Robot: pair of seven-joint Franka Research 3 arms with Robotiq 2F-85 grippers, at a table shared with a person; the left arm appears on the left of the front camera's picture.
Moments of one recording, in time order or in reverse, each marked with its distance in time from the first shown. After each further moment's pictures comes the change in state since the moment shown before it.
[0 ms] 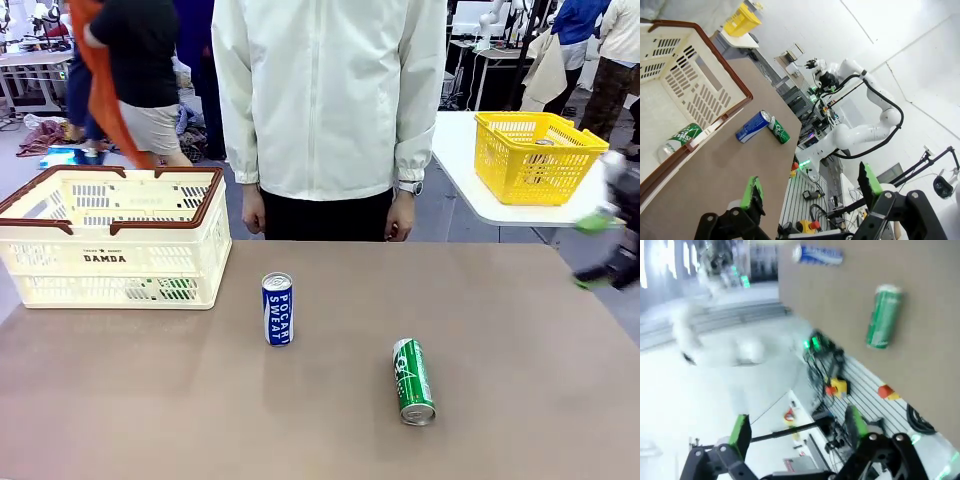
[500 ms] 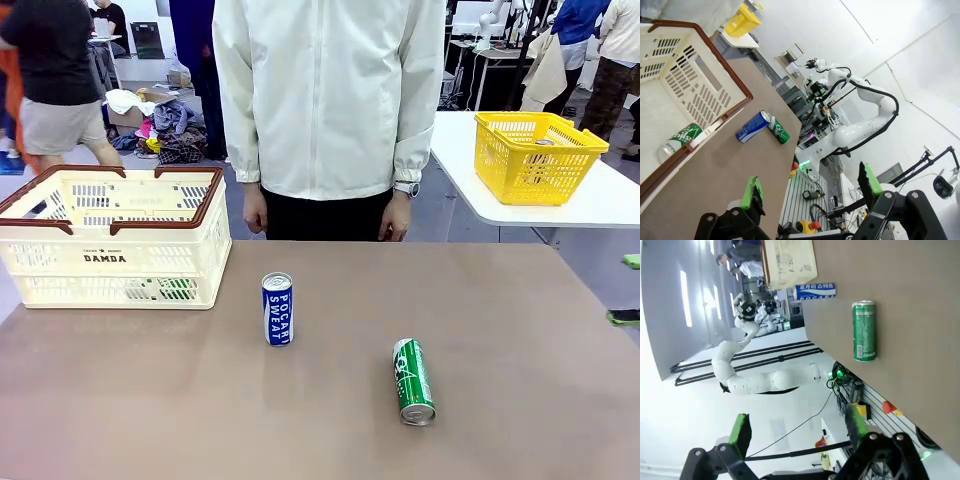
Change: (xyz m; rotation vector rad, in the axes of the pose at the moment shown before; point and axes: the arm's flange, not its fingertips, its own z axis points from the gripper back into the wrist) left arm 0.000 0.000 0.000 0.000 0.000 0.000; right arm -0.026 -0.097 0.032 0.186 -0.184 -0.105
